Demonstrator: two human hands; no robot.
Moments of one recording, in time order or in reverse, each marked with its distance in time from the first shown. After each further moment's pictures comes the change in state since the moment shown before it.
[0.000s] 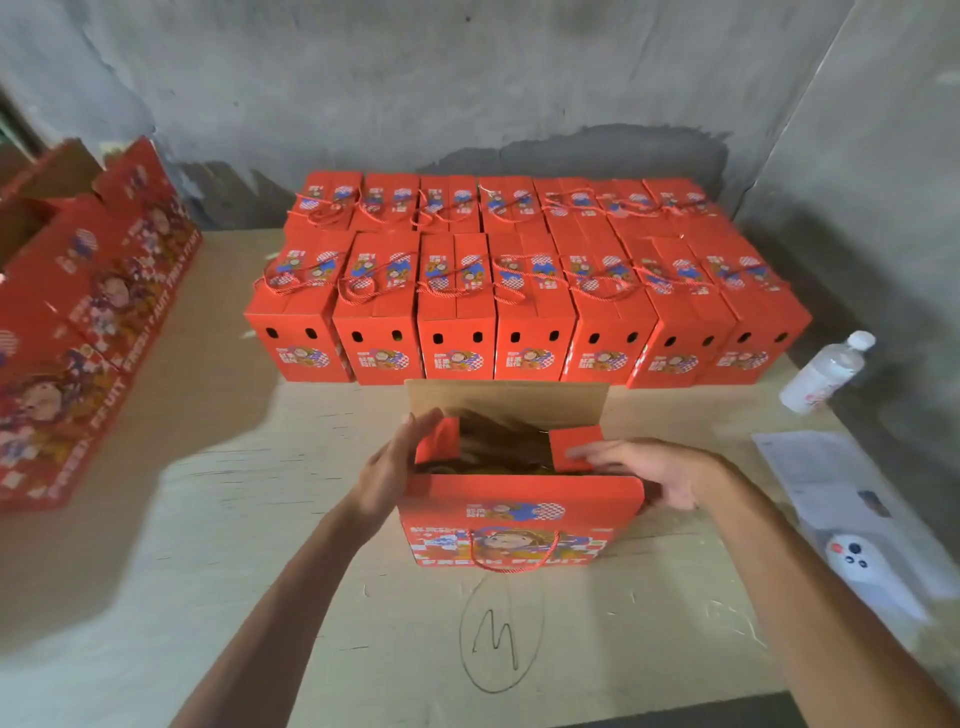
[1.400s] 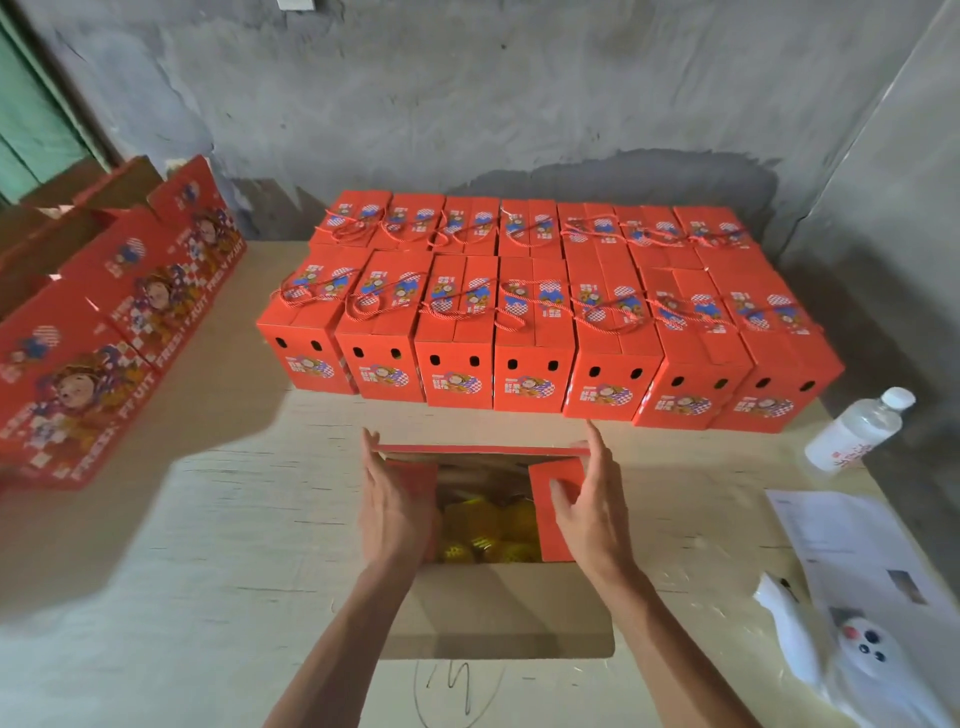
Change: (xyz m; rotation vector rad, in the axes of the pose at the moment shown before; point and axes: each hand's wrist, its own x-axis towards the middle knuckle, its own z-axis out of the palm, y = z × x) left_hand 0.021 -0.030 0.084 0.479 0.776 0.038; right_hand 0.050 0.037 0.038 -0.282 0.920 -0.987
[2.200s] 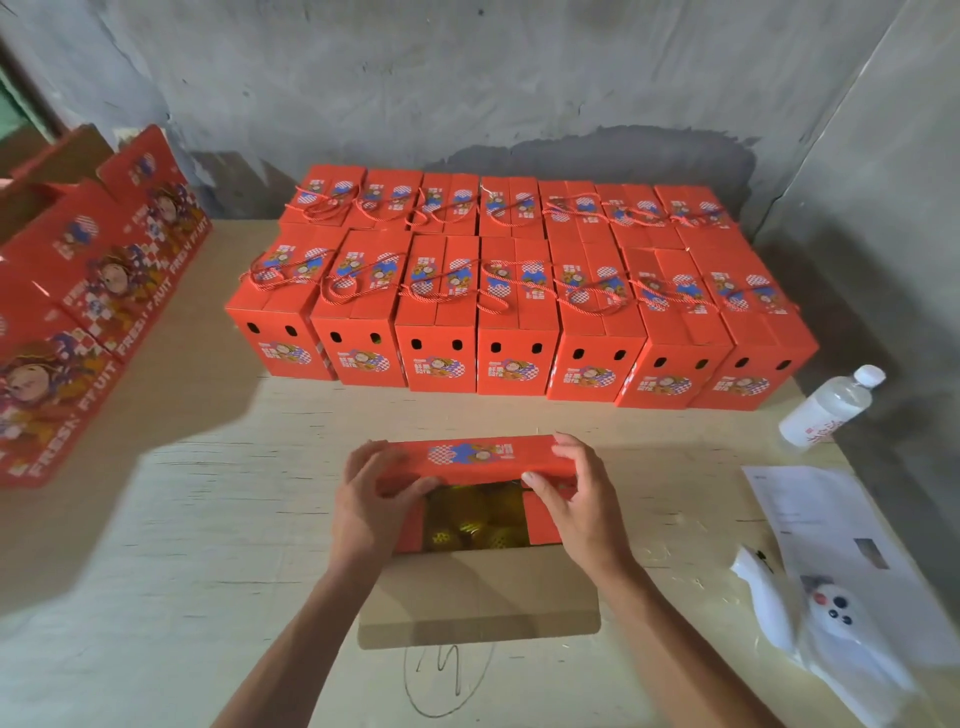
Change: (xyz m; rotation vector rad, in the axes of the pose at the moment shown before) left_hand 0.002 -0.022 -0.019 -0.056 -0.121 0.216; right_hand -0.012 -0.001 -0.017 0.179 -0.164 0.127
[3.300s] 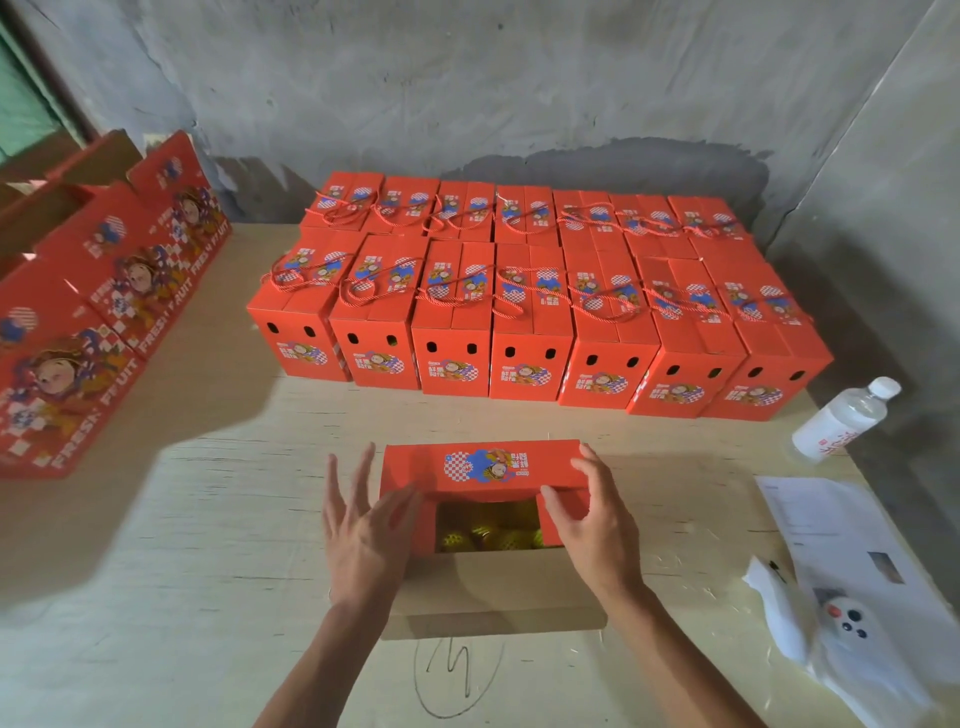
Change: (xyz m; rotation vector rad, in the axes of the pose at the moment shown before) left_hand -0.031 -0.031 -0.003 0.397 0.177 0.244; right_hand -0.020 0.004 0.008 -0.220 0.103 -0.023
